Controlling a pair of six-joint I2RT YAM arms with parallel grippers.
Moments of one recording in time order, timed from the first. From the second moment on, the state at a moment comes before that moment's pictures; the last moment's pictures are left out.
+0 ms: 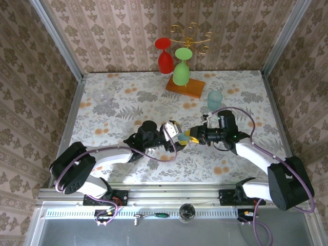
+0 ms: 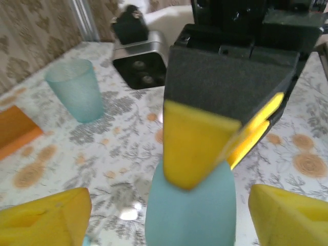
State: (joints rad) left arm -0.89 1.44 0.61 0.58 0.35 0.19; right arm 0.28 1.25 0.57 0.10 -0.90 1.01
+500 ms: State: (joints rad) left arm -0.82 1.42 0.54 0.92 0.40 0.03; right arm 0.21 1.16 0.57 0.43 -0.99 1.43
